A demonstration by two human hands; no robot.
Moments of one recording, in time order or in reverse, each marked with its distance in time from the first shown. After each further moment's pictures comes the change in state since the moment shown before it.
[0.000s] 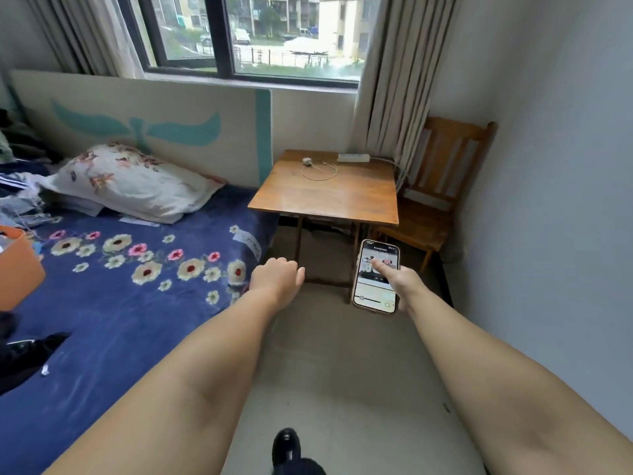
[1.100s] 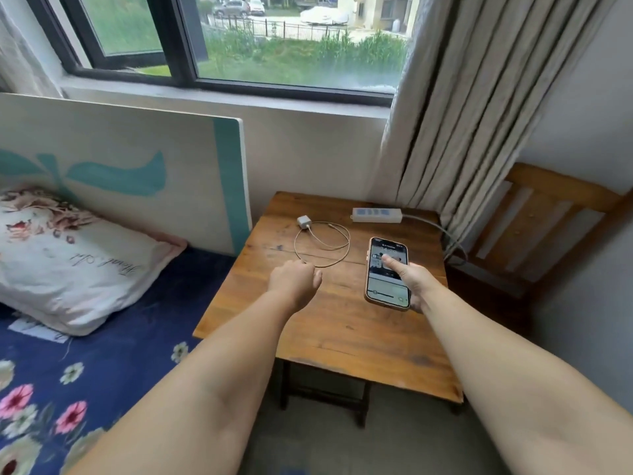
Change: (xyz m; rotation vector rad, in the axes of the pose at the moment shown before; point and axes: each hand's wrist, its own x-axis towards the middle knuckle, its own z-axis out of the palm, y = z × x) left_hand 0.682 -0.050 0.048 -0.045 -0.042 -0.007; right_hand 0.640 -0.265 0.071 0.051 -0.033 0.164
